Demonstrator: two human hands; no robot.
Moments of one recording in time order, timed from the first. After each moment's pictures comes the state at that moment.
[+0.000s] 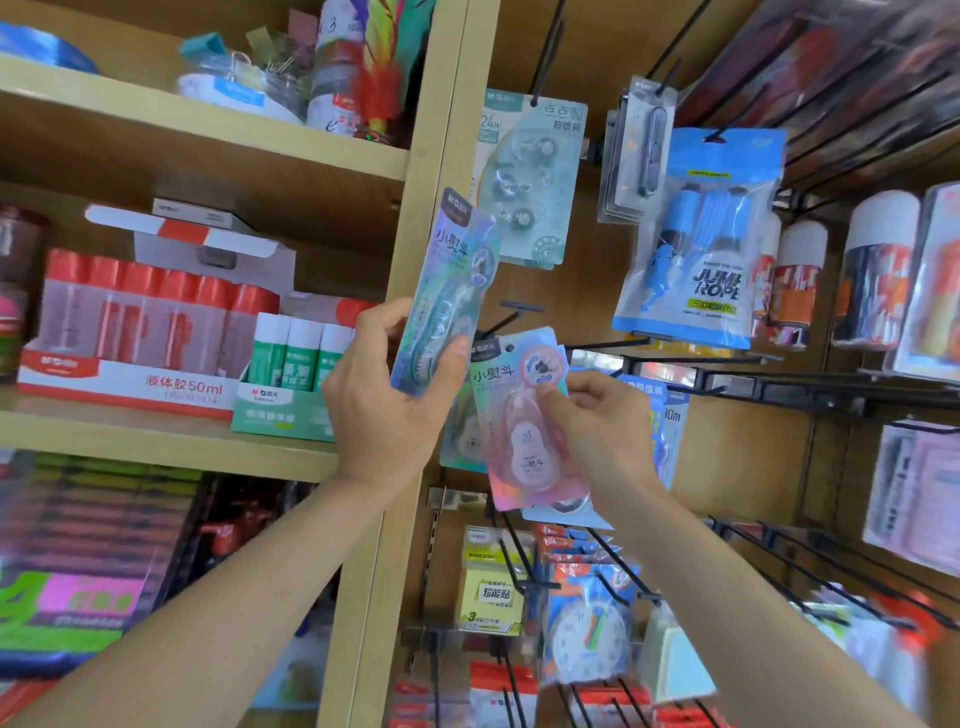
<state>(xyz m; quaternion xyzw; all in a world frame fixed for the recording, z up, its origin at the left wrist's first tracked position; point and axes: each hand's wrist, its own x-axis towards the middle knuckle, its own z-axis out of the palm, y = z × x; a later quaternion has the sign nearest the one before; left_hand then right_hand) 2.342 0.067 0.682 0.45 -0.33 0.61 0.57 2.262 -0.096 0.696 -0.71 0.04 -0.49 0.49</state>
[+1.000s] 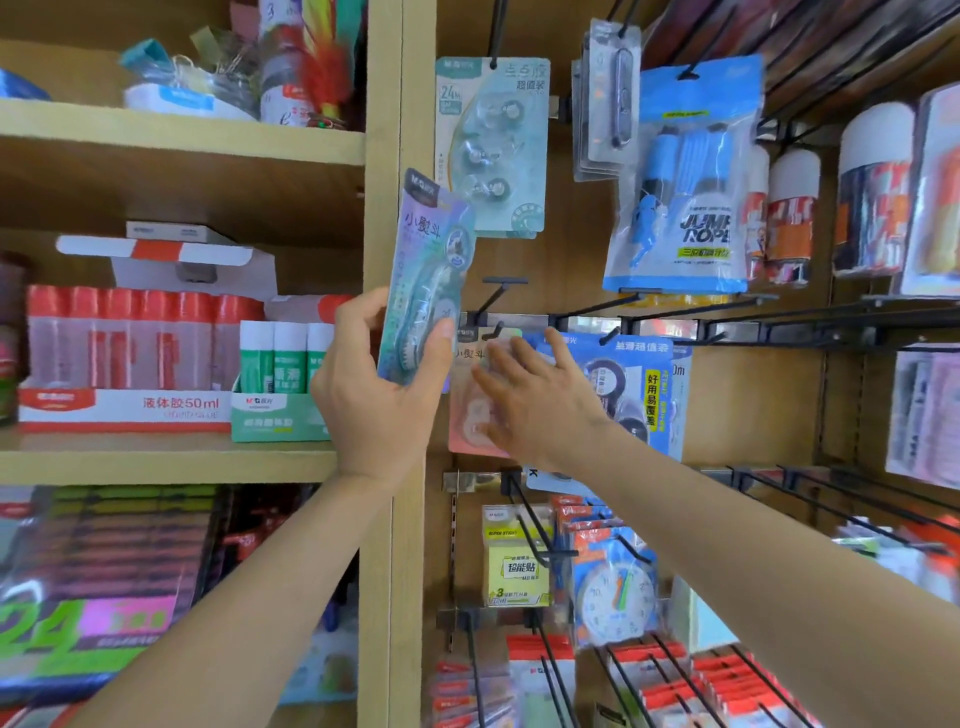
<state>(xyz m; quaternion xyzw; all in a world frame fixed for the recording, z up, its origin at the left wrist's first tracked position) 2.341 0.067 0.680 0.45 -0.34 0.61 0.56 2.313 -0.110 0.689 -0.87 0.02 -0.36 -0.34</state>
